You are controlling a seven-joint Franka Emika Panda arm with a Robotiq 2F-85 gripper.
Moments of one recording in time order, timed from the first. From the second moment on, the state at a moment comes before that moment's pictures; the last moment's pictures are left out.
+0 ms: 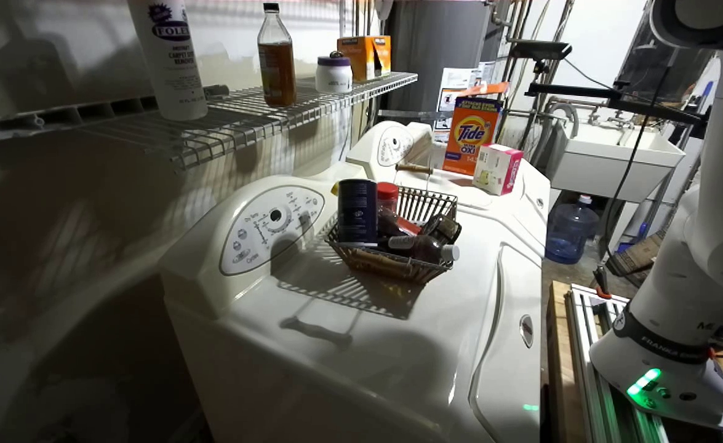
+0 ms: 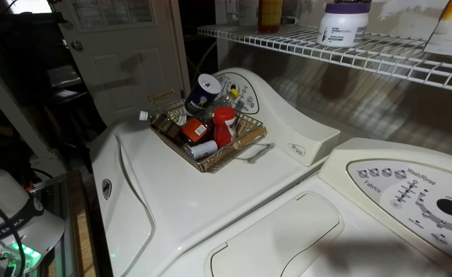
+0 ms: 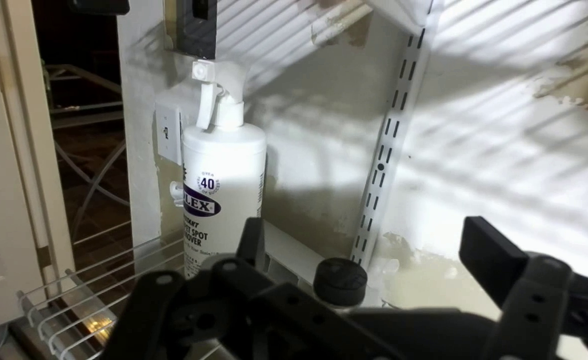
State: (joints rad) arm -0.15 0.25 -0.07 -1.37 1.46 2.27 1.47
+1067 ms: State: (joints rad) arm -0.16 -0.11 -0.13 -1.79 1.24 2.26 1.09
